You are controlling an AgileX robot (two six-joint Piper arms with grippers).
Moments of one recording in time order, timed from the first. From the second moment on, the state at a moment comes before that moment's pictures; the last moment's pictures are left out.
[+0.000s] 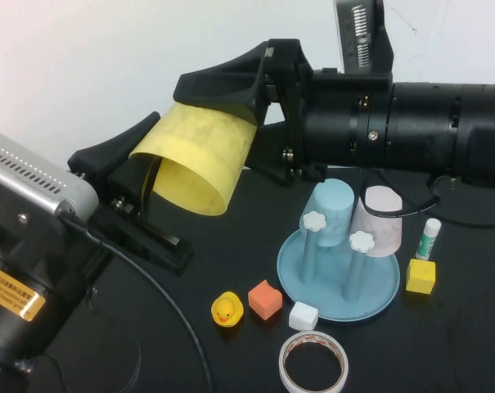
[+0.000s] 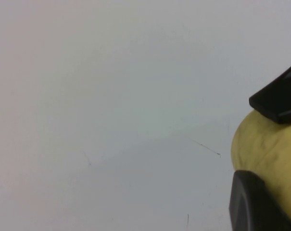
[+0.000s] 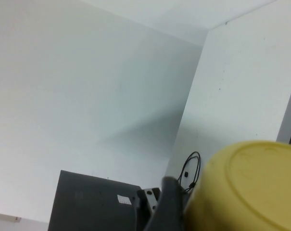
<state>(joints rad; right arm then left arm) 0.58 1.57 -1.23 1.72 0.66 -0.63 -0.68 1.09 -0.52 -0.11 -0.77 0.24</state>
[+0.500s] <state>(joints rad) 0.58 1.57 -1.26 1.72 0.57 -0.88 -0.68 0.98 -0.52 -0.14 -0.50 0.26</state>
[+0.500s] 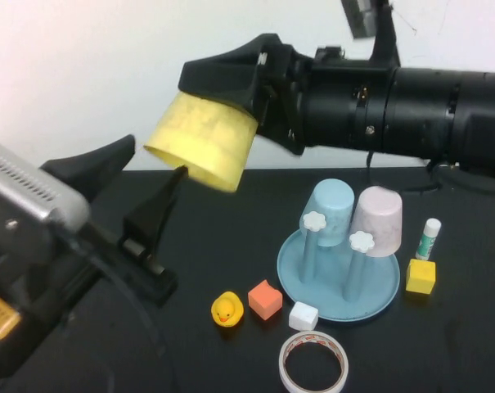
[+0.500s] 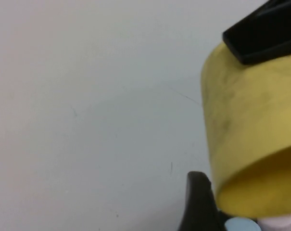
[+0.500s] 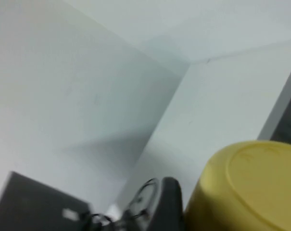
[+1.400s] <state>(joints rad) 0.64 1.63 -1.20 1.75 -0.06 -1.88 -0.68 0.62 -0.52 -0.14 0.21 0.33</state>
